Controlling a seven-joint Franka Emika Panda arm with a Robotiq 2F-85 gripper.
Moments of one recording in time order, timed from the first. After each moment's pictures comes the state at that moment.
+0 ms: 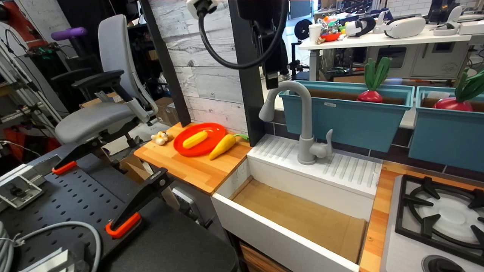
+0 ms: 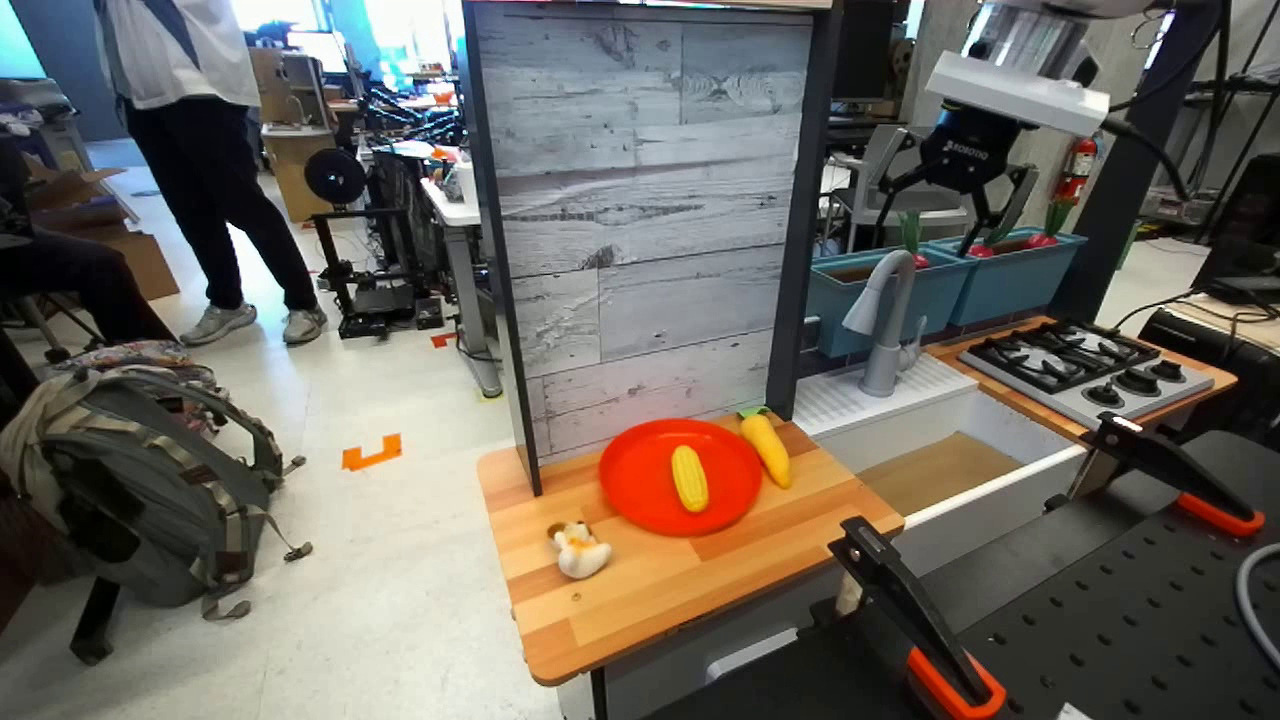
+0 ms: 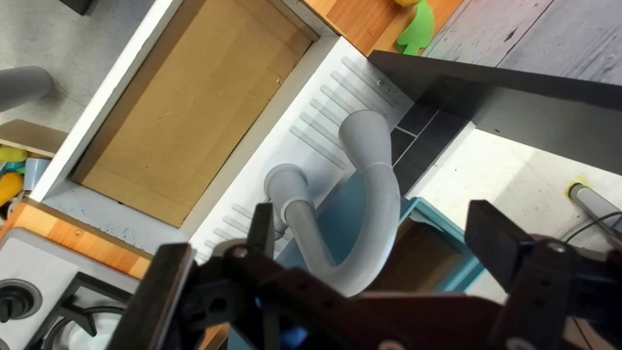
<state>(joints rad) -0.19 0.51 -0.10 -2.00 0.41 2.61 0.23</state>
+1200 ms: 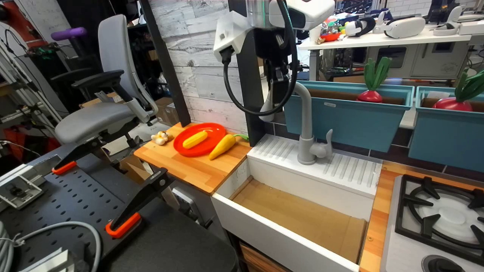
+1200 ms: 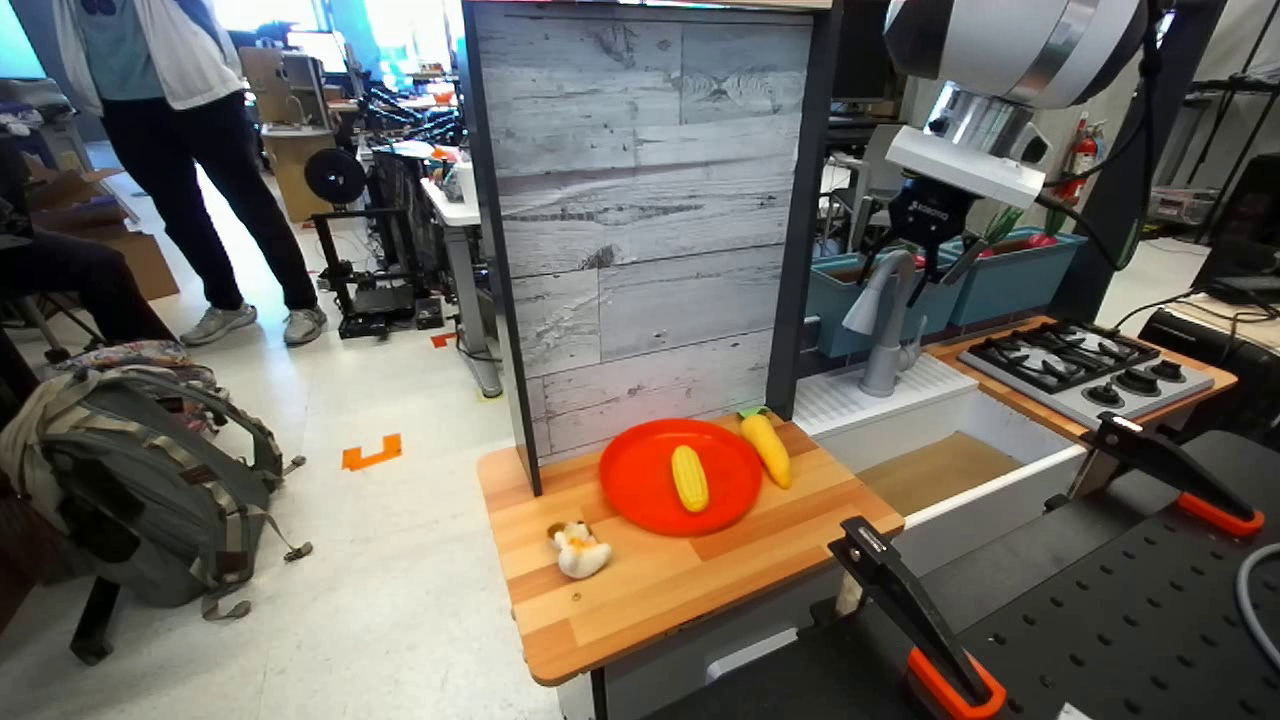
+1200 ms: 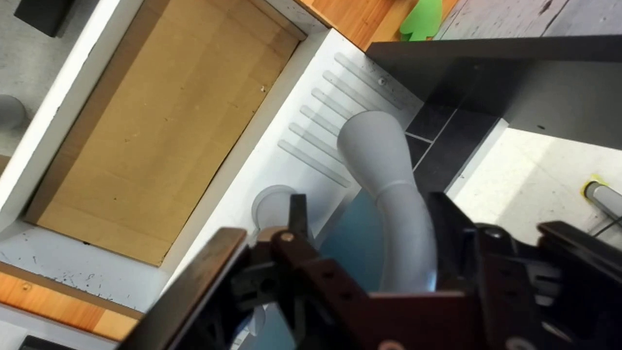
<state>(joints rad) -0.23 0.70 -0.05 -1.84 0.47 2.62 0.23</state>
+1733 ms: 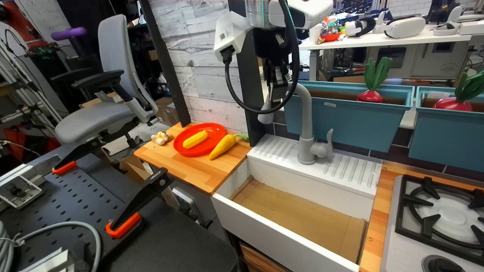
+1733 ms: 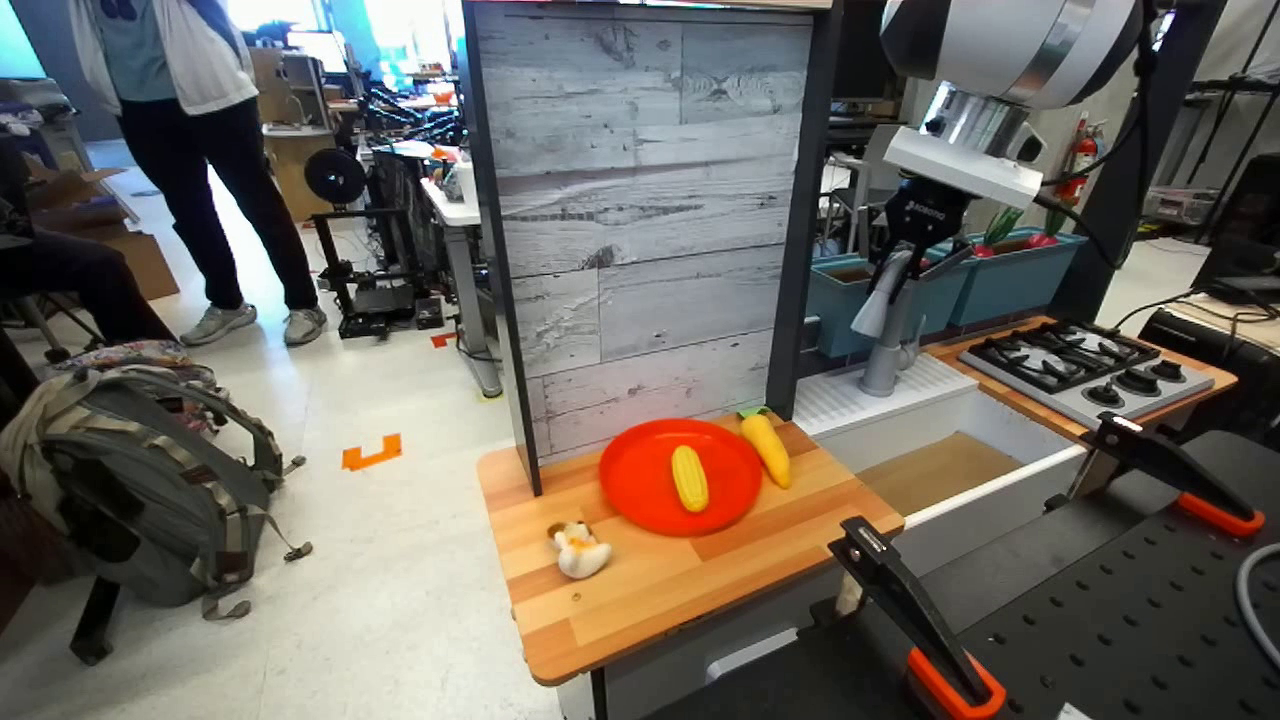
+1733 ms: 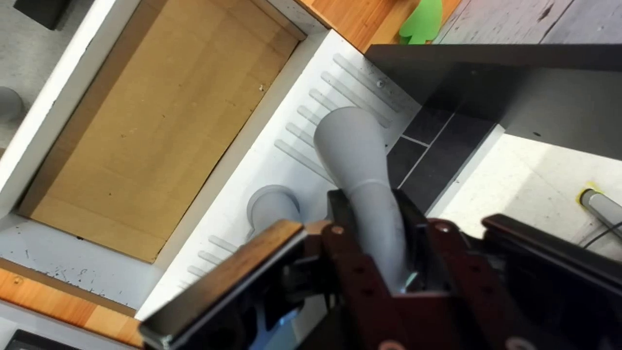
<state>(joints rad) -0.23 0.70 -0.05 -1.84 0.46 2.62 0.22</state>
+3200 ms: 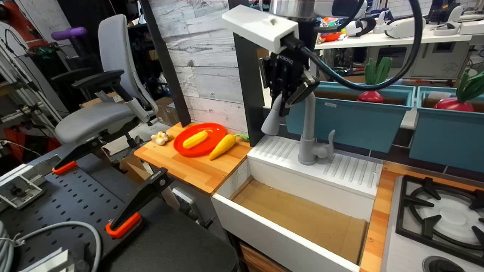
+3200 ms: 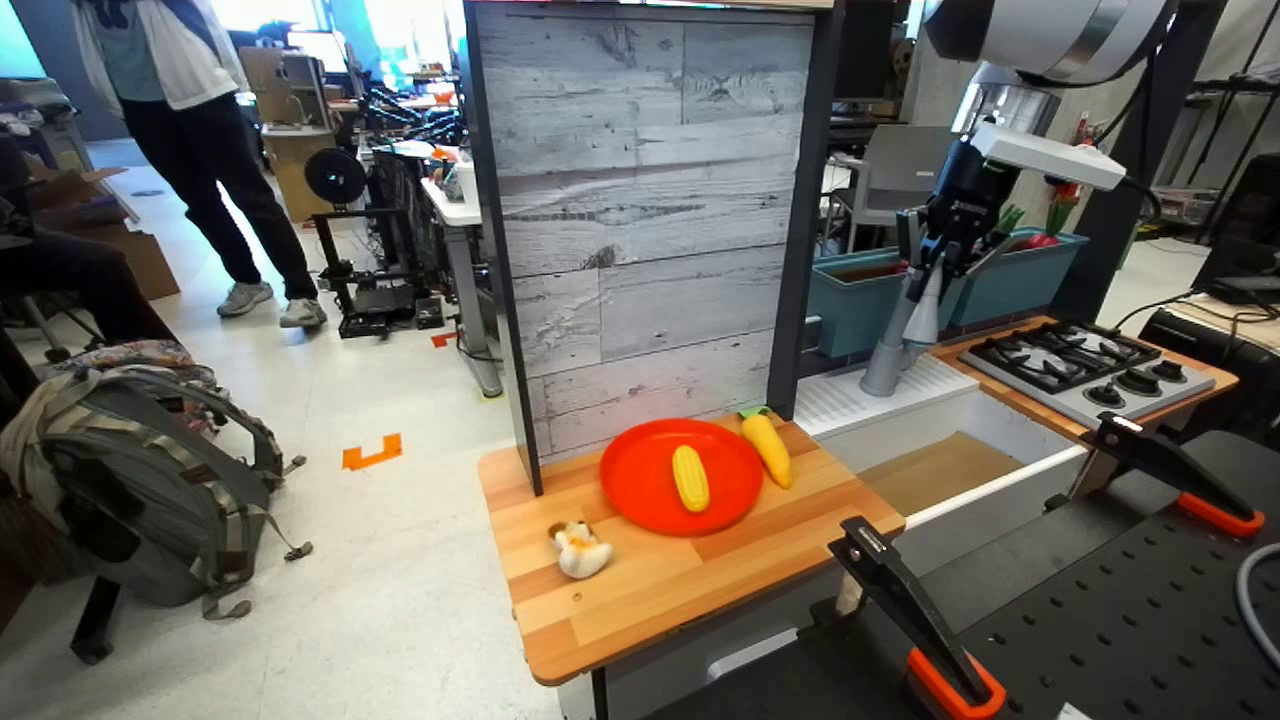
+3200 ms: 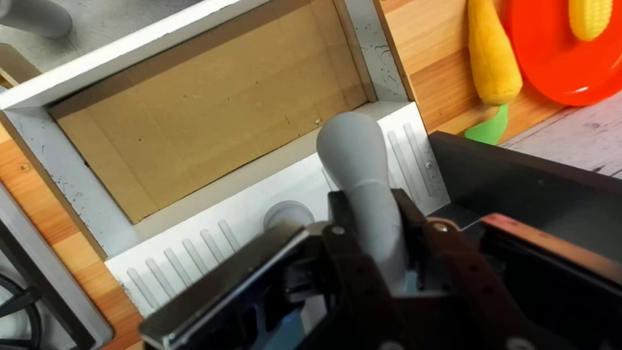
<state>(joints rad) -0.32 0.73 -0.05 -1.72 0.32 2.33 -0.22</state>
